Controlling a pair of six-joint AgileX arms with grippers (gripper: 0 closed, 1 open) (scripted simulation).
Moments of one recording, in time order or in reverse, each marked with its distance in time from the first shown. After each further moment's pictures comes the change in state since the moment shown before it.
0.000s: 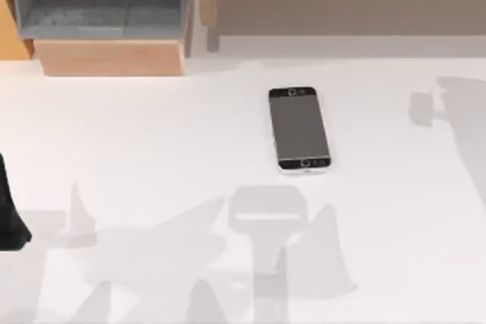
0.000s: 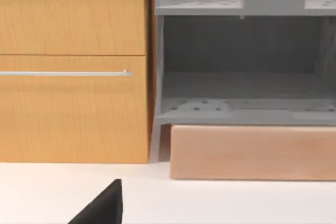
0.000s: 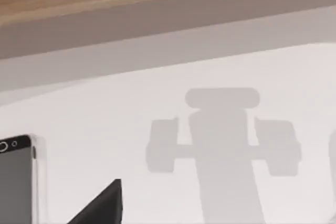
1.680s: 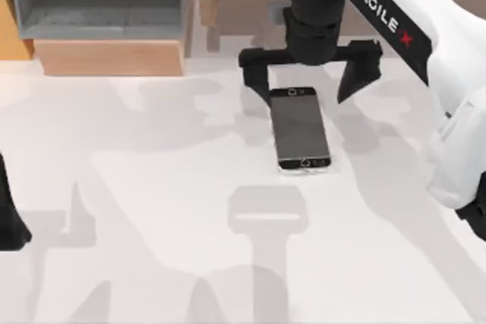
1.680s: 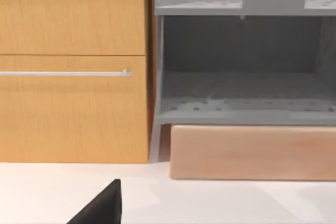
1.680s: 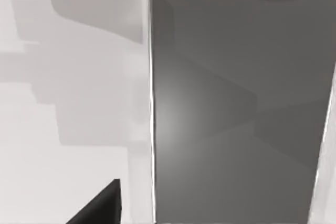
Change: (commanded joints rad) left arm 0.000 0.000 0.000 0.000 0.000 0.000; right arm 0.473 1.621 1.632 -0.877 -0.012 0.255
